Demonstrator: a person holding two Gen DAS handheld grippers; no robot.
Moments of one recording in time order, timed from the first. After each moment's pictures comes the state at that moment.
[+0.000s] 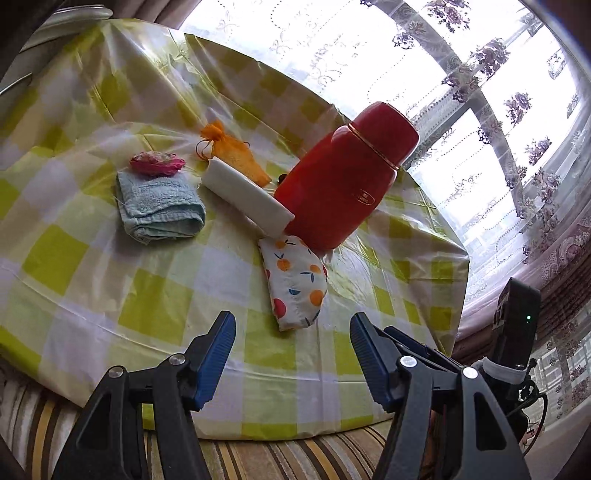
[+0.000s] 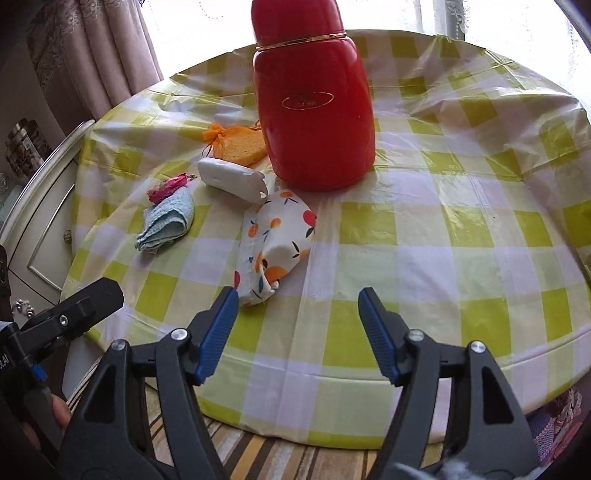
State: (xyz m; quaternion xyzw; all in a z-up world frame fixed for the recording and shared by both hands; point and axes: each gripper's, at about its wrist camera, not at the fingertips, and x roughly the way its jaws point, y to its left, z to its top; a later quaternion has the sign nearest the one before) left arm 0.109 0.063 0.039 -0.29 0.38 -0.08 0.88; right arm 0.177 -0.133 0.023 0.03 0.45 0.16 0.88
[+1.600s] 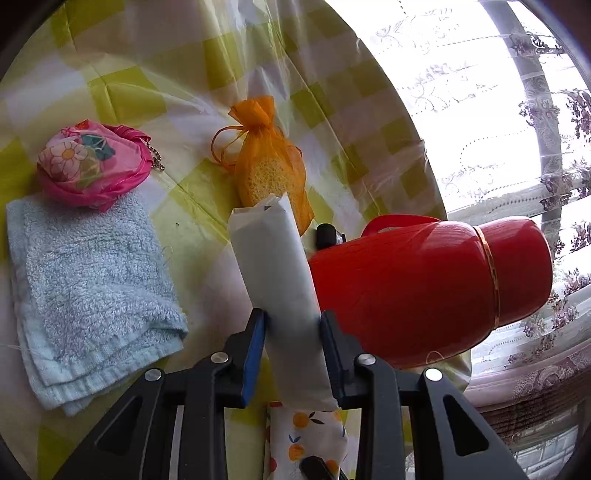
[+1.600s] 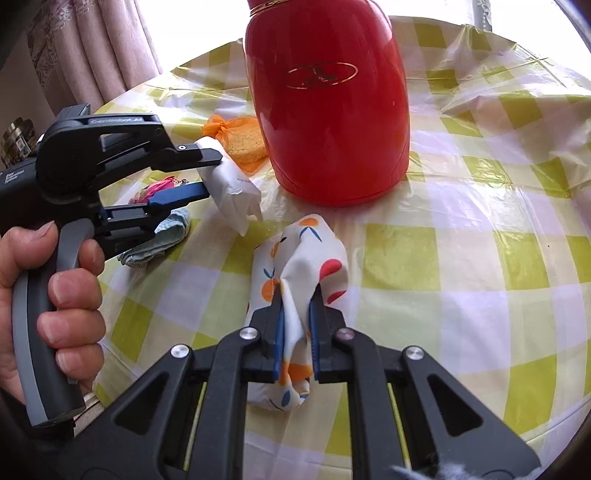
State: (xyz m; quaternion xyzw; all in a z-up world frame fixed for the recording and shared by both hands) left arm 0.280 0.102 -0.017 -0.46 0.41 -0.05 0.79; right arm 0.225 -0.128 -0.017 0.04 0.44 0.19 0.88
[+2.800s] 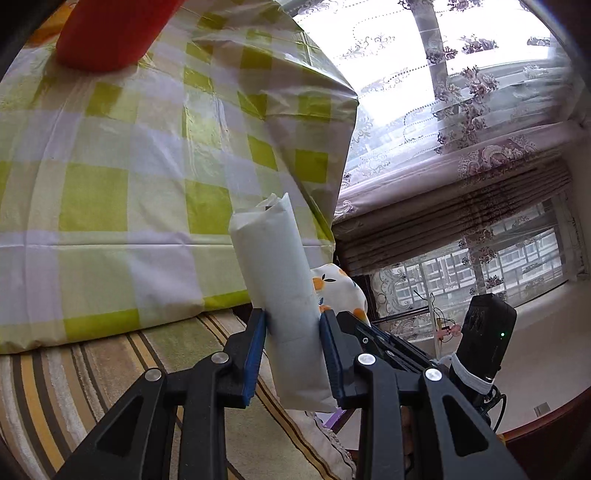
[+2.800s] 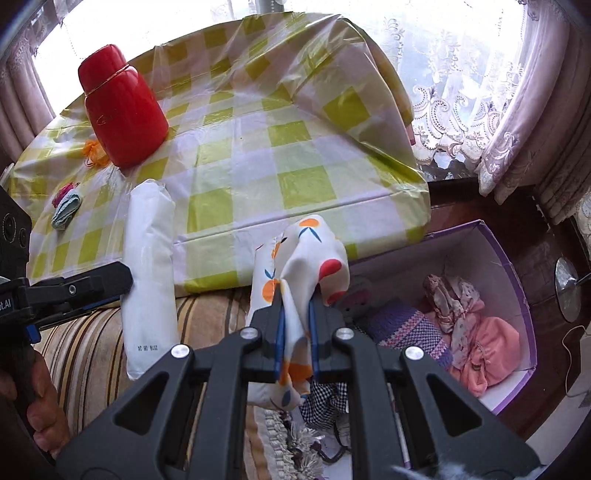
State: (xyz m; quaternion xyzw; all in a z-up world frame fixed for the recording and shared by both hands) left arm 0.117 -0.143 0.005 -0.28 0.52 -0.36 0.72; right arm 0.052 -0.365 0.034 0.07 0.50 -0.05 0.86
